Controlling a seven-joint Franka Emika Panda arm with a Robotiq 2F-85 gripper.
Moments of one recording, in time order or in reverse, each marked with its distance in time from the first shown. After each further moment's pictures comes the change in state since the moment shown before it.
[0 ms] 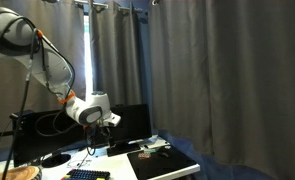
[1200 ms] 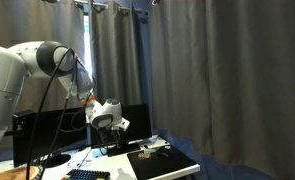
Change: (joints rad) arm -0.066 0.324 0.080 0.315 0.232 0.044 -0.221
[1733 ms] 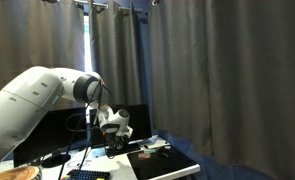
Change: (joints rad) arm -0.089 0.374 0.166 0.376 0.126 -0.071 -0.294
